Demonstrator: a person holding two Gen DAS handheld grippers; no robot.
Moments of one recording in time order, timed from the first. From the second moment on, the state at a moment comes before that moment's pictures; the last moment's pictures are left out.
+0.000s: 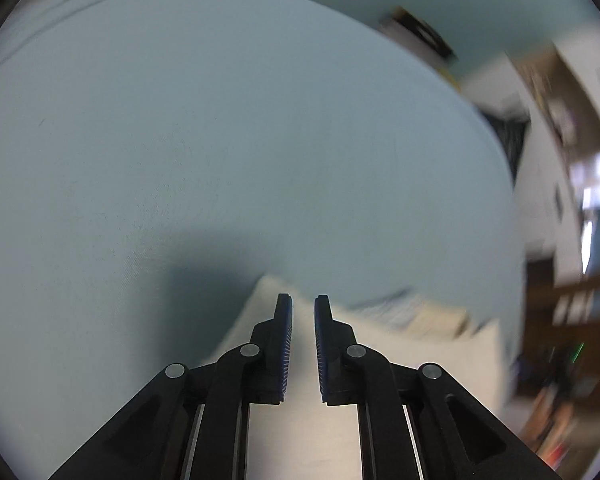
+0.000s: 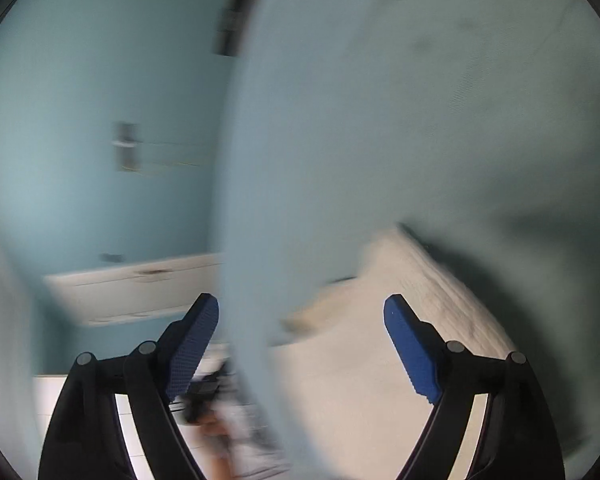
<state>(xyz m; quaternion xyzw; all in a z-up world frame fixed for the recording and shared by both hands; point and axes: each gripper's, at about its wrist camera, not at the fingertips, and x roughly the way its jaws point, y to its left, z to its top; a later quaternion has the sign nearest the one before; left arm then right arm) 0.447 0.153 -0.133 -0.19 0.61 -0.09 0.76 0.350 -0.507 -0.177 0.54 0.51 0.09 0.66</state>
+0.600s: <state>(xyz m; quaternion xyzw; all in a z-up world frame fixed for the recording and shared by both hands) 0.402 0.174 -0.161 -0.20 0.57 -0.24 0.76 0.404 -0.400 -0.198 0.21 0.57 0.13 0.78</state>
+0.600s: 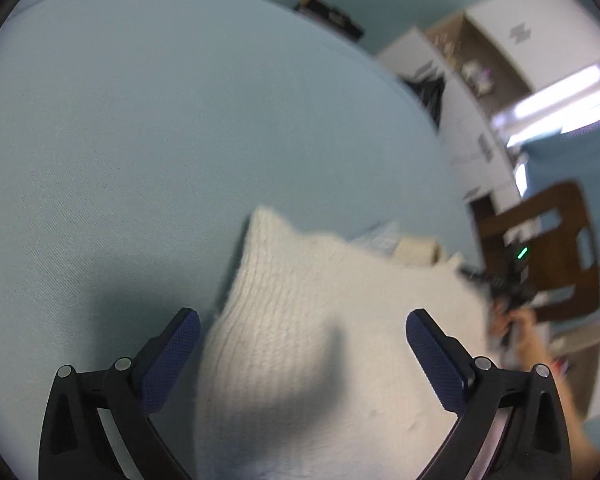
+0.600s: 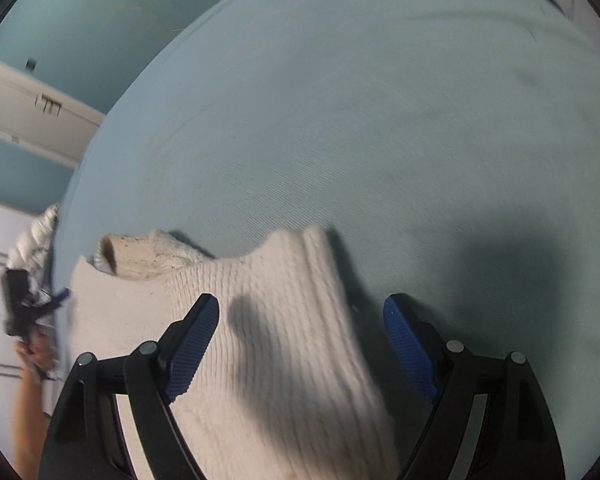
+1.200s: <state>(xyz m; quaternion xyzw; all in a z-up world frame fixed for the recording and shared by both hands) 0.419 0.170 -0.107 -0.22 0.41 -0.18 0.87 0.322 -0.415 -0.063 0.21 0.29 0.11 0.93</state>
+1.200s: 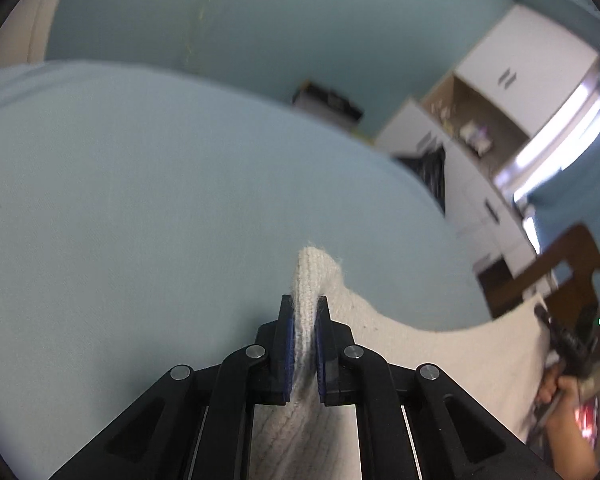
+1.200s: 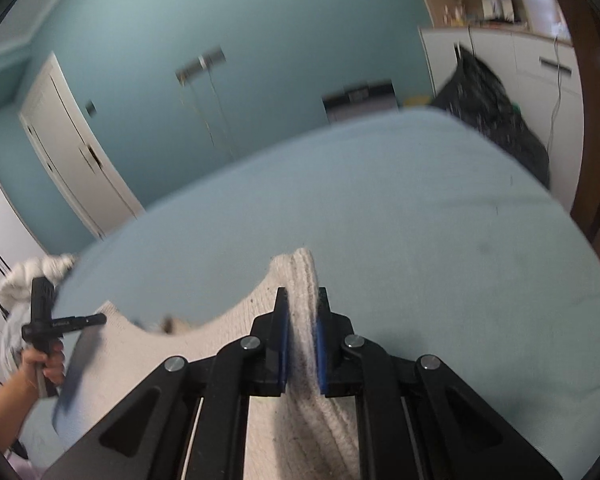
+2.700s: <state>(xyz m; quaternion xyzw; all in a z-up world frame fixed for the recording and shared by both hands) 0.247 0.068 -0.171 0.06 0.51 -0.02 0.86 0.179 -0.433 -0.168 0.18 0.45 0.25 0.84</state>
